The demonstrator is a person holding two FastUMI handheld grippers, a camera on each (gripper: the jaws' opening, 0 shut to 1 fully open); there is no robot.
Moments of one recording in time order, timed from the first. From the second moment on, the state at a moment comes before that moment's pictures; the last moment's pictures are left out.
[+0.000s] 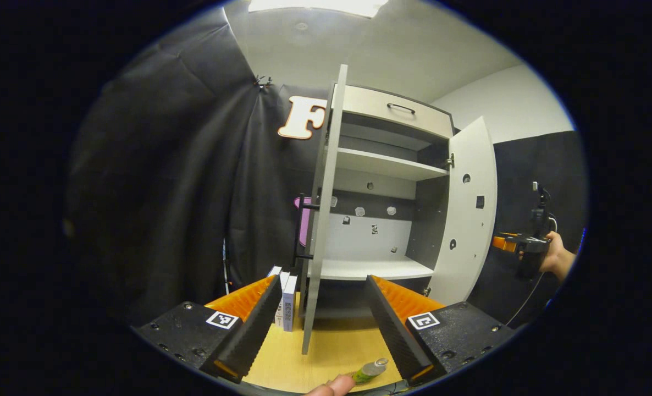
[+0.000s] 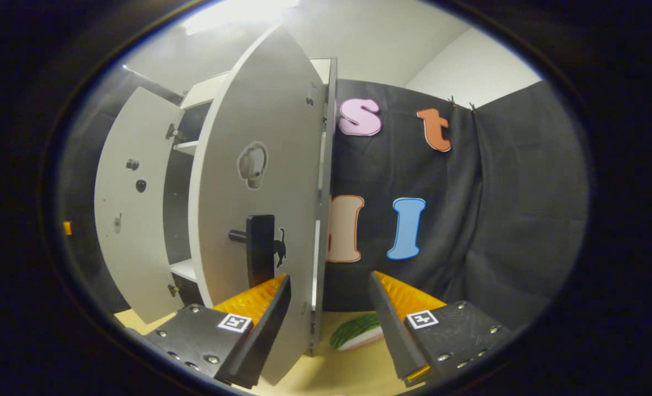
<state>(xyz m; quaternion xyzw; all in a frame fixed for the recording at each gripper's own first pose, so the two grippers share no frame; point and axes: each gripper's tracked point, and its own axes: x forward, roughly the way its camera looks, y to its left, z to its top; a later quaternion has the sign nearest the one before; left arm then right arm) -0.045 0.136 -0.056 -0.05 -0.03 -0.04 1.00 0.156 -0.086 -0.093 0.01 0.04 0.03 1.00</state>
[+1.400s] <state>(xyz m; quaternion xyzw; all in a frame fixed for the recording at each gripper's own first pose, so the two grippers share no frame) -0.019 0.269 -0.067 -0.03 0.00 0.09 1.00 0.187 -0.002 -0.080 0.02 0.00 0.08 1.00</state>
